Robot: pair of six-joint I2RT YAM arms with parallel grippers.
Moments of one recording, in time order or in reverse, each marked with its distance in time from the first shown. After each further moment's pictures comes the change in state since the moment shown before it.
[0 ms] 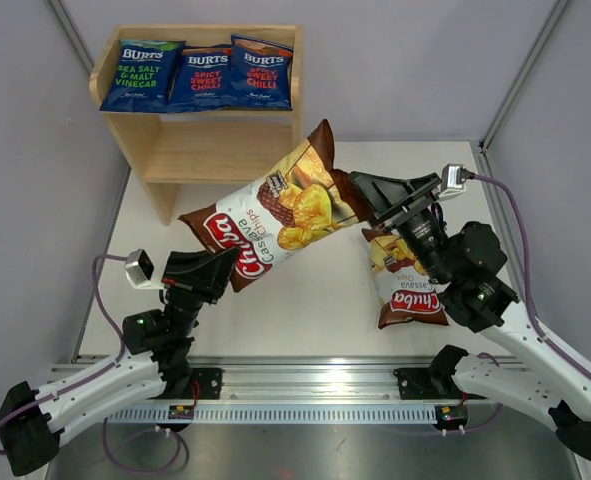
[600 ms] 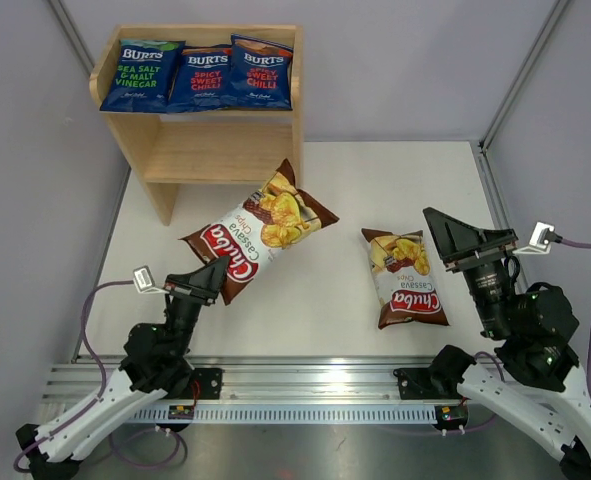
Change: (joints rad) left arm -0.002 -0.568 -0.169 -0.731 -0.351 -0.226; right arm 0.000 -0.410 -0.093 -0.314 0.265 -0.281
